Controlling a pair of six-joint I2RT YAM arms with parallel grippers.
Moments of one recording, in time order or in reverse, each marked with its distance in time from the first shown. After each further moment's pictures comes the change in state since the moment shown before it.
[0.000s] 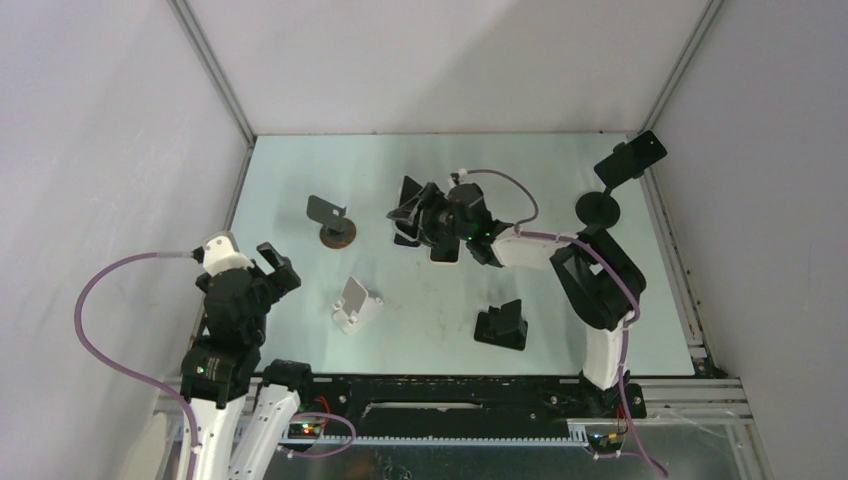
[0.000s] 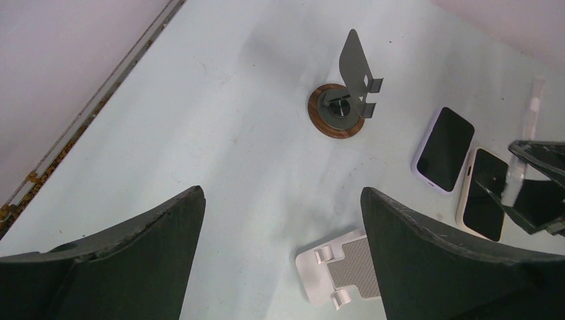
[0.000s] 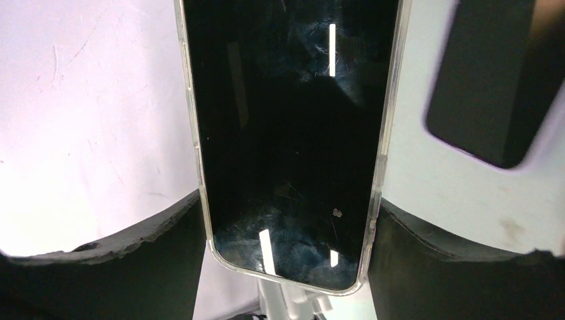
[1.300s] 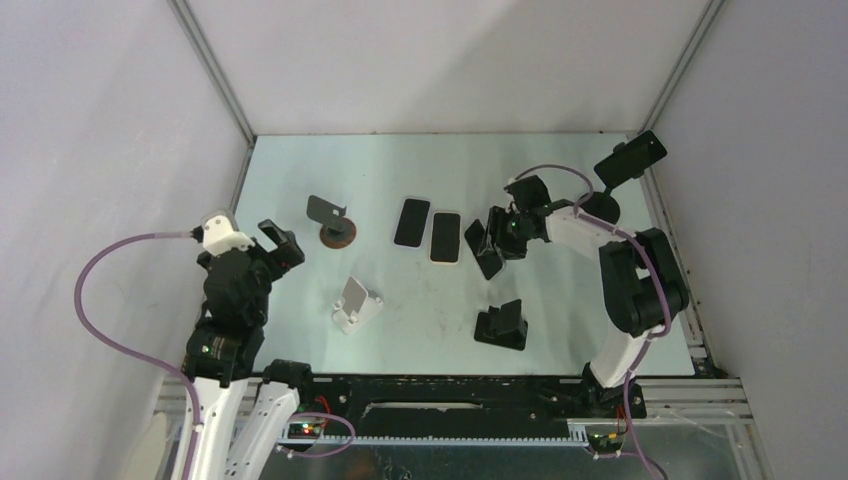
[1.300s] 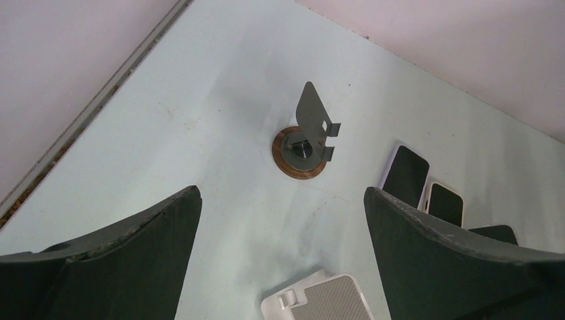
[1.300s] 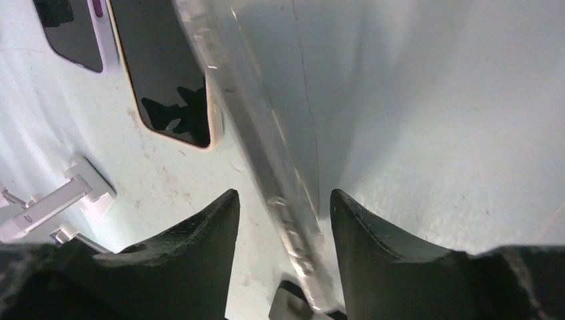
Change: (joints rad) left arm 0.001 0.107 0.016 0.201 0.044 -0.002; right arm -0.357 -0.203 -0.107 -0.808 -0.071 -0.724
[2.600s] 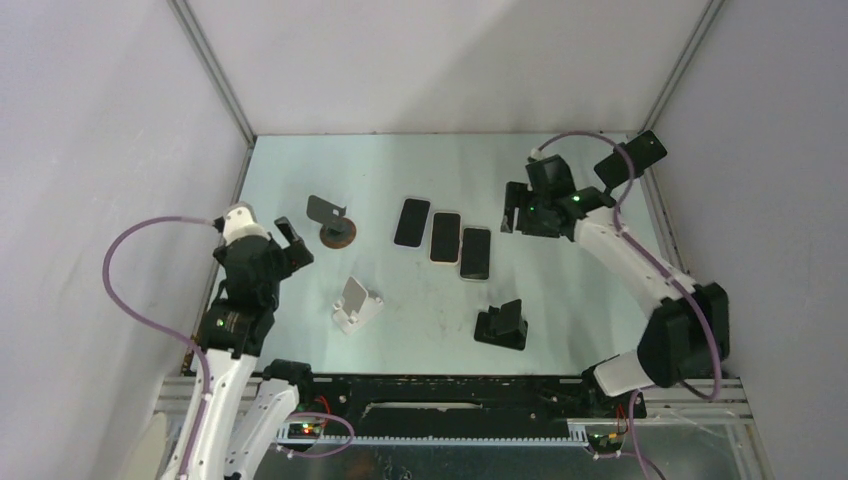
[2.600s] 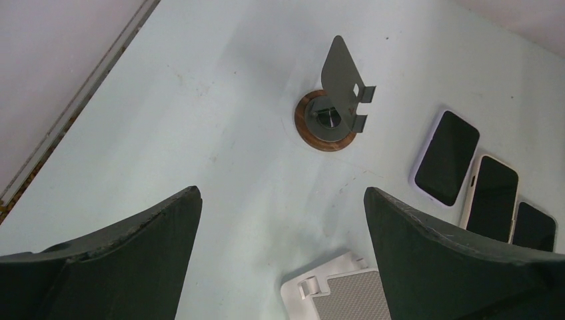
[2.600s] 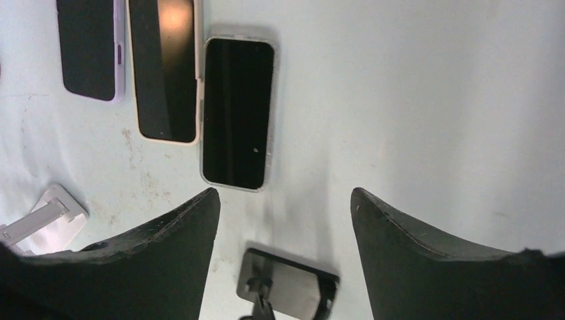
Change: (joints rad) left arm 0.000 0.078 -0.060 0.006 -0.016 0.015; right arm 0.048 -0.239 0.132 -0.259 0.362 -0.069
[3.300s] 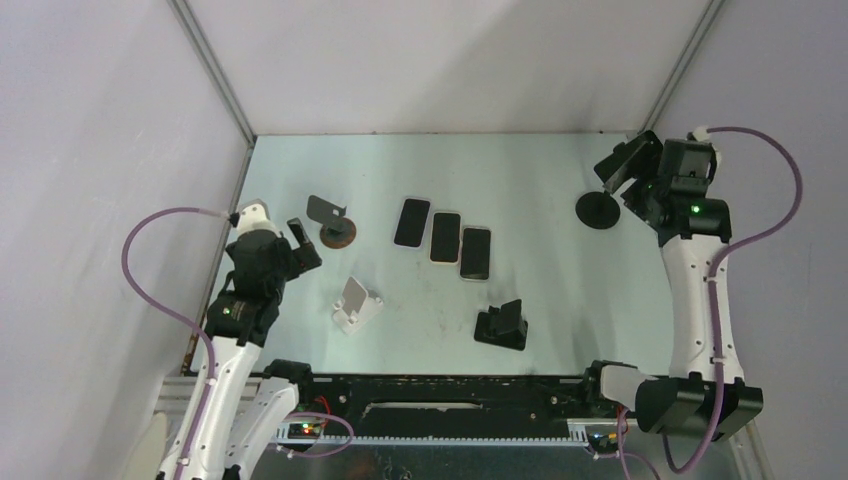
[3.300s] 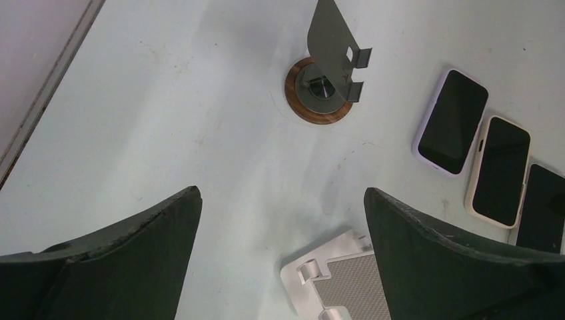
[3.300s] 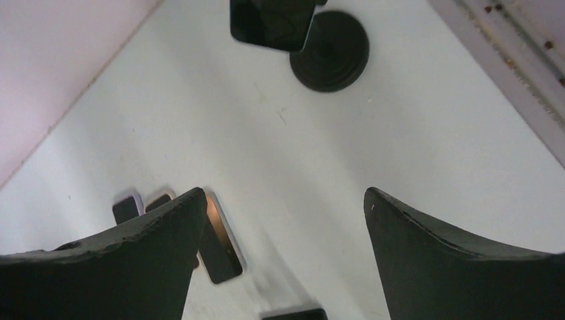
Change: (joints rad) left arm 0.000 0.082 0.002 -0.019 0.072 0.022; right arm -0.533 -0.323 0.134 -0.192 0.046 0.095
